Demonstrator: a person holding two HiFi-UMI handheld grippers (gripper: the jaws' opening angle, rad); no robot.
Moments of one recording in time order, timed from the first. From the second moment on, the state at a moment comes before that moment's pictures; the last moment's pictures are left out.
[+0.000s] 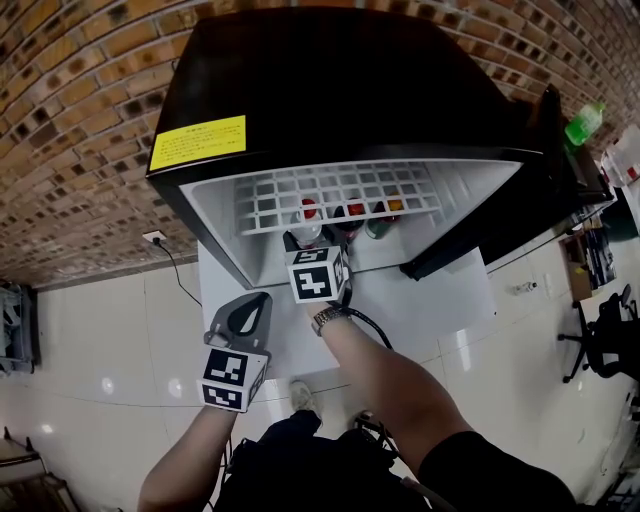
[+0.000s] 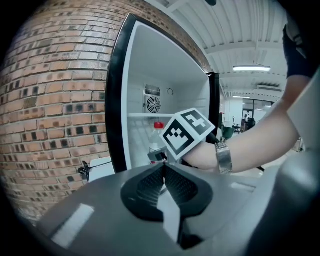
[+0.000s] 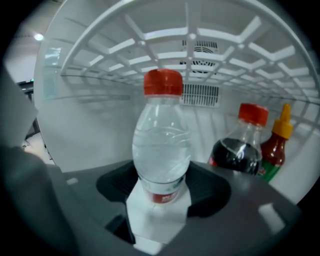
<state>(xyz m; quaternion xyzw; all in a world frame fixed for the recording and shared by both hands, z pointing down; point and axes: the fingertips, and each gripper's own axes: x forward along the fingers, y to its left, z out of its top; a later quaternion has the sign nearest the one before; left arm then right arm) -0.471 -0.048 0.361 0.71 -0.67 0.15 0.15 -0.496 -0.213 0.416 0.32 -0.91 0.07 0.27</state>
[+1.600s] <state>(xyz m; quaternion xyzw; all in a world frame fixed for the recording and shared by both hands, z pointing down) -0.163 -0.044 0.351 0.78 -0.59 0.18 0.12 -0.126 -0.073 0.381 0.28 -0.92 0.07 0.28</state>
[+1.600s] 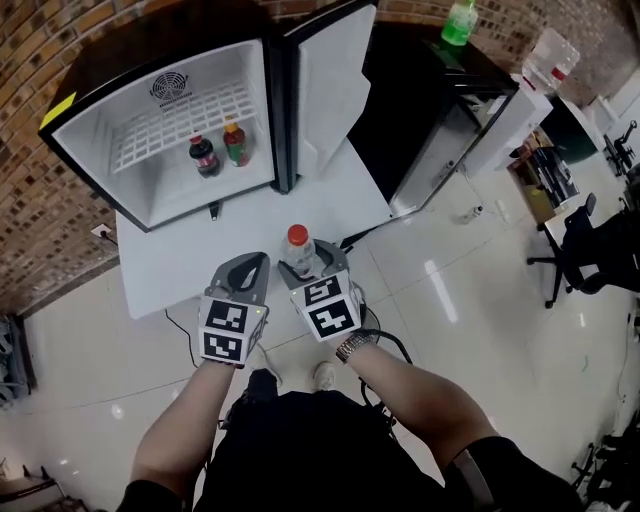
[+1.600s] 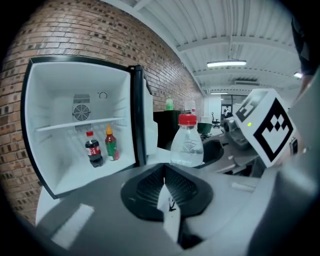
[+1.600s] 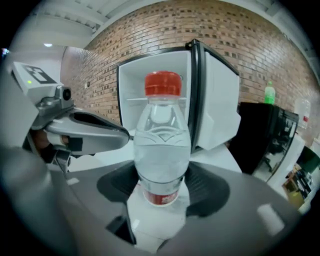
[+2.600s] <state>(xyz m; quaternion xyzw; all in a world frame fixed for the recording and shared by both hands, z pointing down) 0.056 -0.007 0.494 0.83 -0.44 0.29 0.19 0.094 -0.013 0.544 0.34 -0.84 0.23 0.36</state>
